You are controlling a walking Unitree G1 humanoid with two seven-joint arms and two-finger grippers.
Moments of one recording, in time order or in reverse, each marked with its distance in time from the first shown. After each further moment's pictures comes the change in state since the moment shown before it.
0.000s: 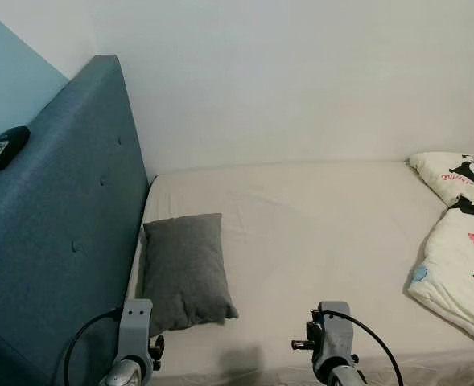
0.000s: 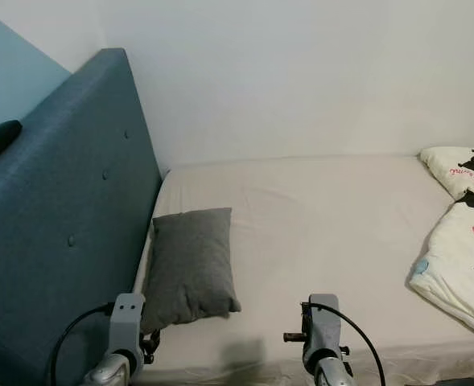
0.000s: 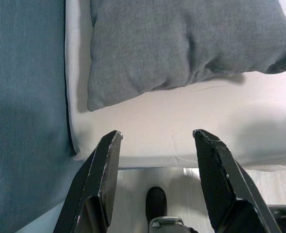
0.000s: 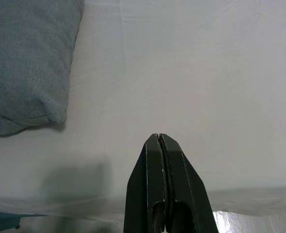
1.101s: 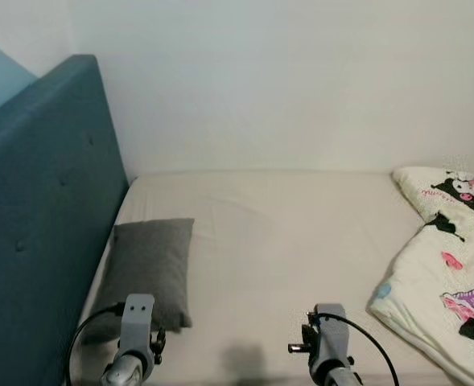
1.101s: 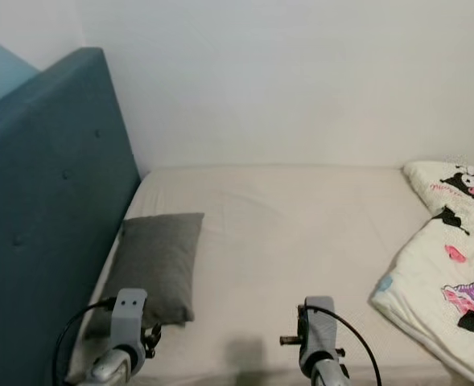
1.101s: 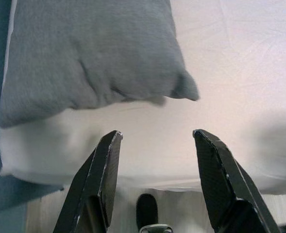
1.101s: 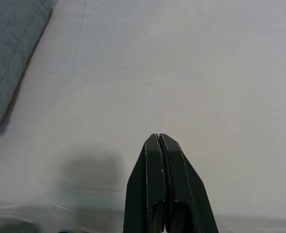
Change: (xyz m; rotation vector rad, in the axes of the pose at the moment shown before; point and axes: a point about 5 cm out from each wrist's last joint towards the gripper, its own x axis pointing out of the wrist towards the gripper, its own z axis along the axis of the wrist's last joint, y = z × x) left arm 0.000 -0.003 0.004 0.019 -0.031 -0.013; right arm 0.000 0.003 -0.002 0.003 0.012 0.014
